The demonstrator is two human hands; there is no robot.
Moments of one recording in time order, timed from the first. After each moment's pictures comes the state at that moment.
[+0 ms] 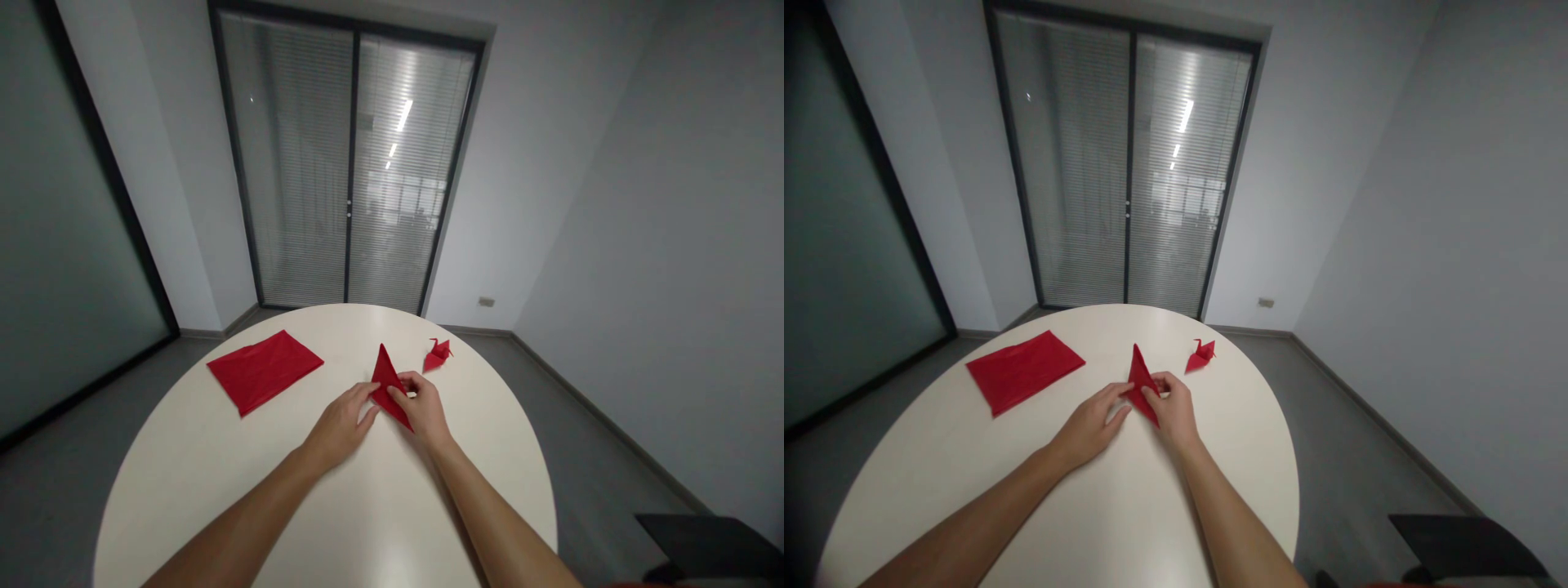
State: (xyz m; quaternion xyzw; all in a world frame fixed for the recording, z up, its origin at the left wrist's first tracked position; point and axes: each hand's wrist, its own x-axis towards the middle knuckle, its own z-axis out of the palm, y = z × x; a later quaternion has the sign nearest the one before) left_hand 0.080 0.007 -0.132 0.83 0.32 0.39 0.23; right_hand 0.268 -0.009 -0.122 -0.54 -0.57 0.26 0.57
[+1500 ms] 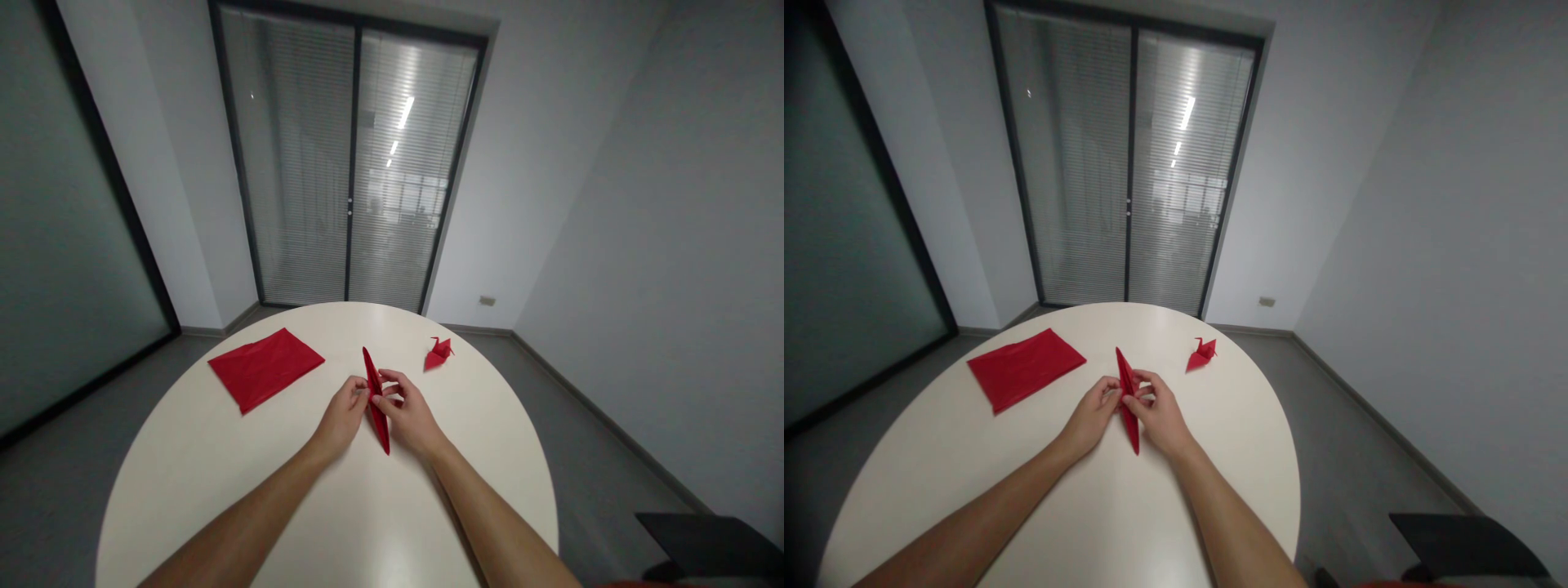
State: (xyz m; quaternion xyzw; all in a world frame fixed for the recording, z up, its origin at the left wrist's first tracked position) left_hand 0.099 0.010 -0.135 0.63 0.31 0.49 0.52; right_hand 0.252 -0.025 -0.116 -0.47 -0.59 0.37 0.54
